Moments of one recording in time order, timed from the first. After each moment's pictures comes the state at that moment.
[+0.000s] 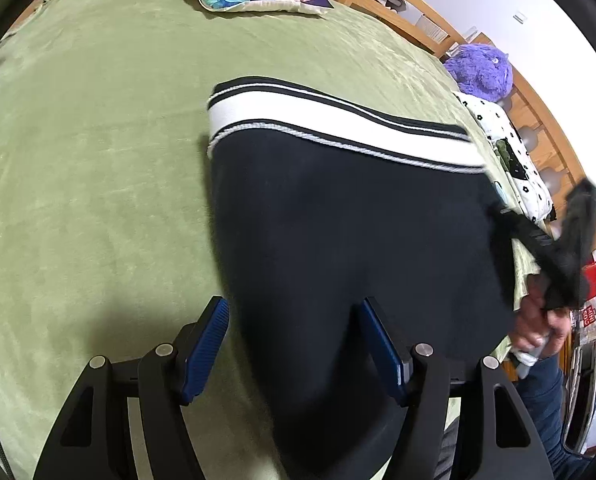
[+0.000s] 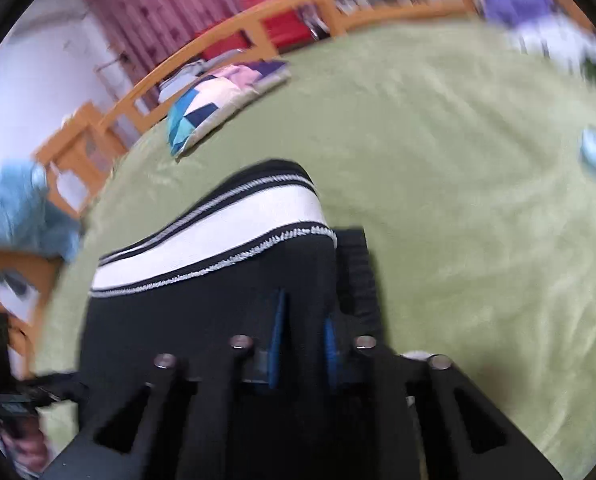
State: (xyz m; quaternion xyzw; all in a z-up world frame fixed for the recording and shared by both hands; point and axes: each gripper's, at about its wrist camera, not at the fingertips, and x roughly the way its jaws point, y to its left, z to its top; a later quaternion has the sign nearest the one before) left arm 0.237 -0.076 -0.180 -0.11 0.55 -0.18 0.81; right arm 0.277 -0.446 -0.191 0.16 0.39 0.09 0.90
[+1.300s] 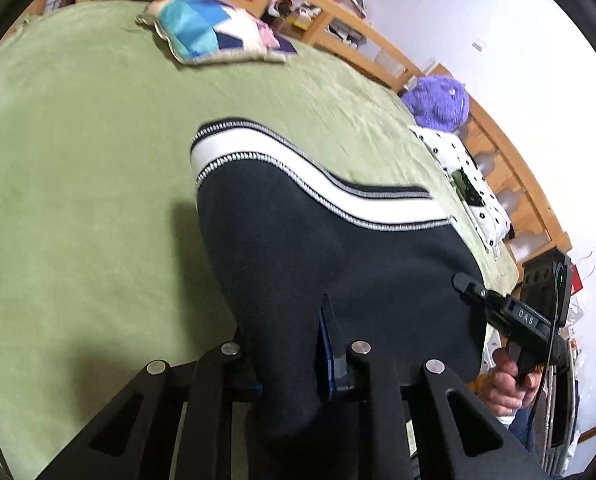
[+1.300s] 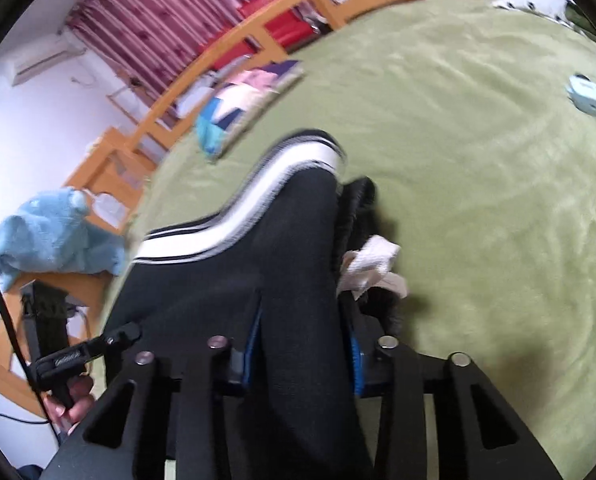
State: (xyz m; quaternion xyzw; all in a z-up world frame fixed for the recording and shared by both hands) left arm 0.262 -0.047 -0.139 -0.15 0.48 -0.24 0.83; right arm 0.246 -0.431 -0.182 0.28 0.42 0.13 0.85
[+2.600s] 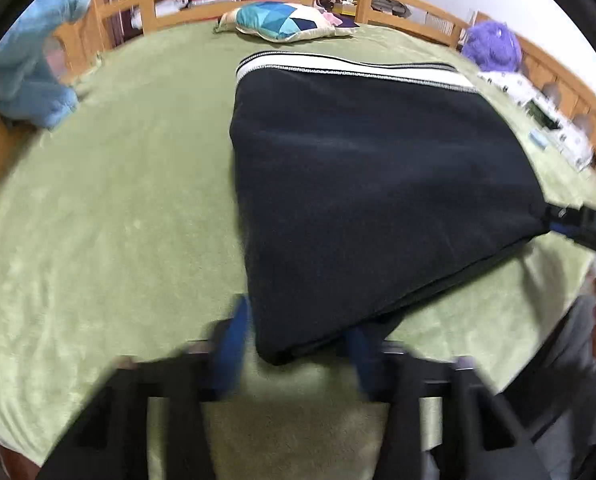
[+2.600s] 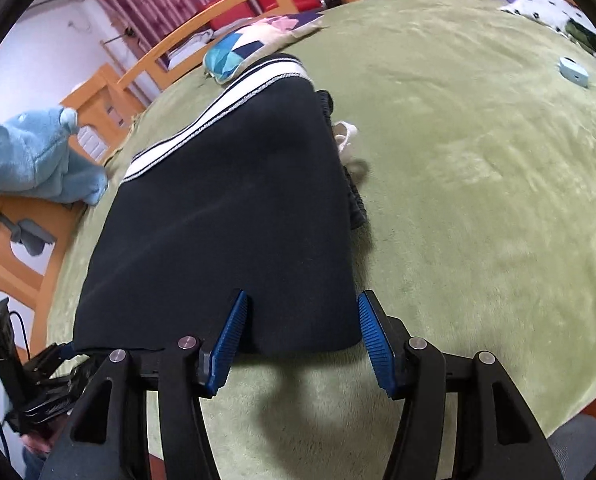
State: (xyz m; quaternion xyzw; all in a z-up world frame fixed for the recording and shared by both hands) left arm 0.118 0.017 -0.191 0.01 0.48 -0.09 0.87; right arm 0.135 -0.335 -0.217 0.19 0.47 0.08 0.86
